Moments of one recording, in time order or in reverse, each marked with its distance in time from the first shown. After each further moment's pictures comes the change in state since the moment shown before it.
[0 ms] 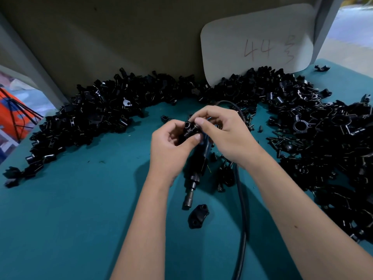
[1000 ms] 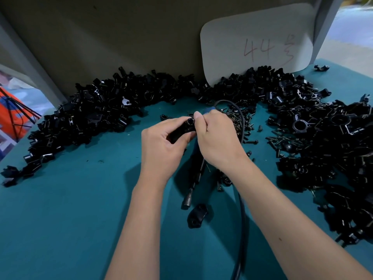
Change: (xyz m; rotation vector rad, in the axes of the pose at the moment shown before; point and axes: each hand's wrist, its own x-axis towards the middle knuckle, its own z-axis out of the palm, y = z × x) left_hand 0.003 0.002 -0.013 0.252 -0.028 0.269; right_hand 0.002 -0.019 0.026 -0.395 0.084 0.143
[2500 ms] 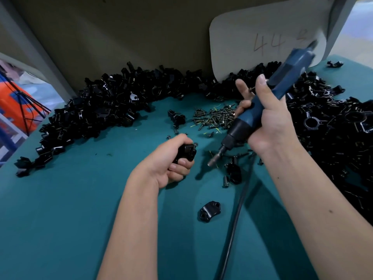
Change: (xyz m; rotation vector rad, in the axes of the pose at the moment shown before) left_hand -0.002 0.006 -0.020 -0.521 -0.452 -1.169; right_hand 0.011 0.035 -0.044 1.485 0.185 0.308
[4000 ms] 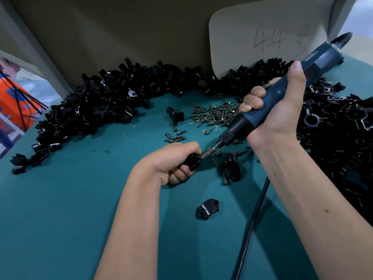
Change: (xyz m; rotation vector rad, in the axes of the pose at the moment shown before) left_hand 0.005 0.000 0.009 0.448 0.062 -0.076; right_hand -0.011 -0.002 0.013 0.129 0.102 -0.097
